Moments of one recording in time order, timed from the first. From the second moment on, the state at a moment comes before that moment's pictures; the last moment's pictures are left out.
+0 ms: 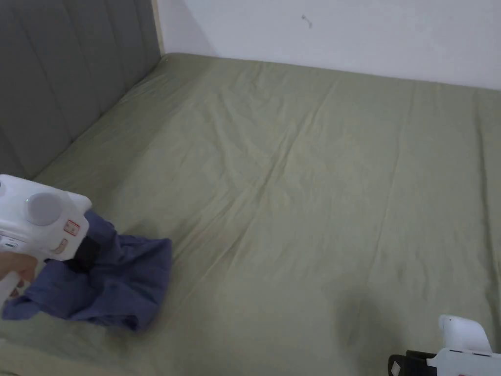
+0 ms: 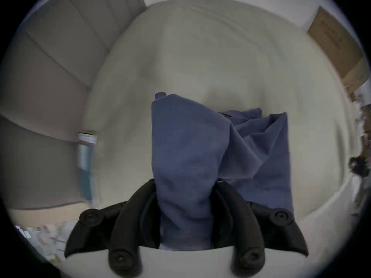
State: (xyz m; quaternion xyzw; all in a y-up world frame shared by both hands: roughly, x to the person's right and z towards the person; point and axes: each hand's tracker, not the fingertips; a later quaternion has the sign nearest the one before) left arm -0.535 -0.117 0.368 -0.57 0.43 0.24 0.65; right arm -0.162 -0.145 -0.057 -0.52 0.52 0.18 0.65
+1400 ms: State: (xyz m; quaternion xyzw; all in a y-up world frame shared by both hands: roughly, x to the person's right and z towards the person) left arm -0.236 0.062 0.200 -0.16 0.46 0.12 0.86; right arm -0.082 0.006 -0.049 -0.20 0.52 0.13 0.82
